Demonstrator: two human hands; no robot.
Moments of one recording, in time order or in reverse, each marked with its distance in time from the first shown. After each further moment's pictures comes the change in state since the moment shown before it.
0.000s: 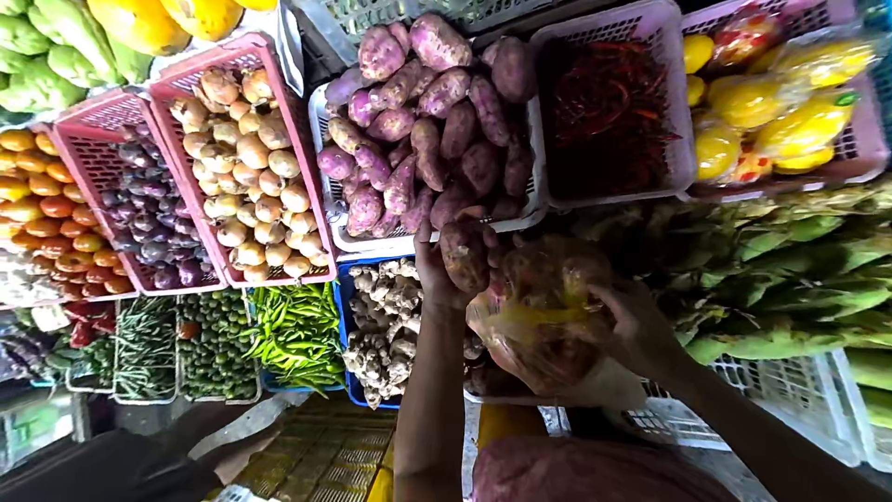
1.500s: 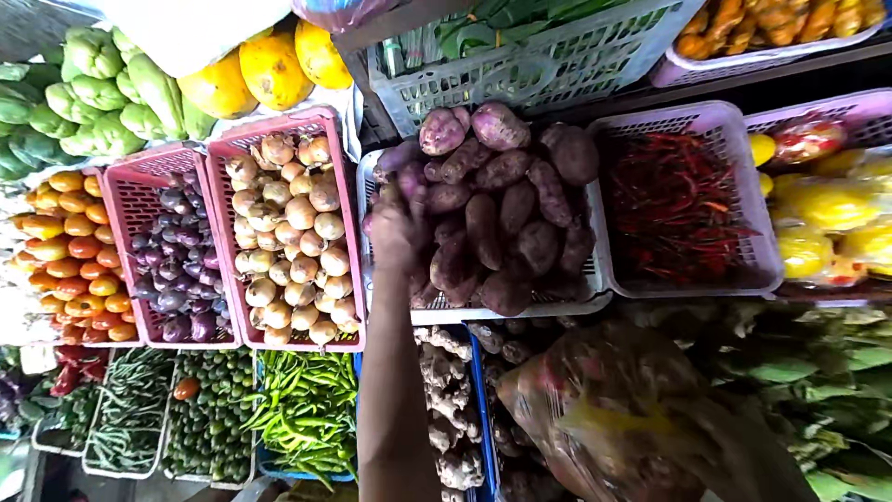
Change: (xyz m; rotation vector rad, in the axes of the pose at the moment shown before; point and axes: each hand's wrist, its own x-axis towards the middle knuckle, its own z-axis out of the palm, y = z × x) left_hand 0.101 0.187 -0.043 2.017 0.661 0.220; right_hand 0.011 -0.010 -0.005 -0.110 -0.063 -0.057
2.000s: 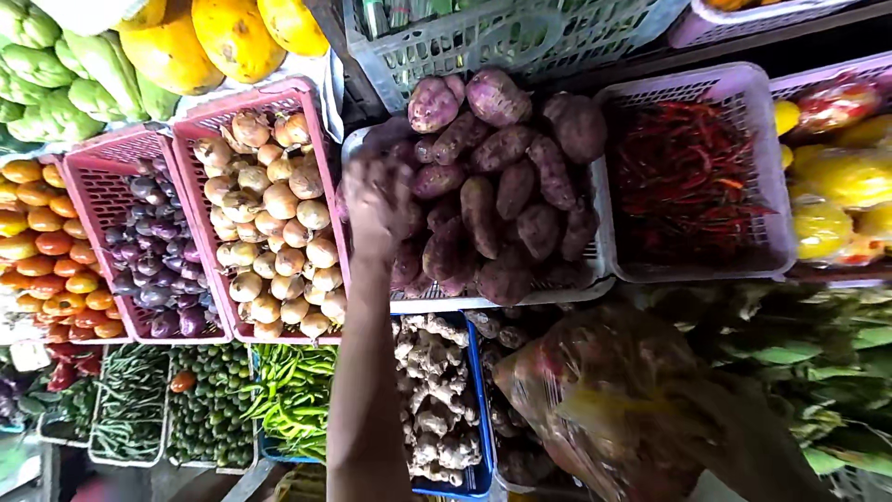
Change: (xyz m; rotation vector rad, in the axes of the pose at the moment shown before) left_hand 0.013 -0.019 0.000 0.029 0.051 0.293; right_hand 0.007 0.005 0.003 0.001 -0.011 0.071
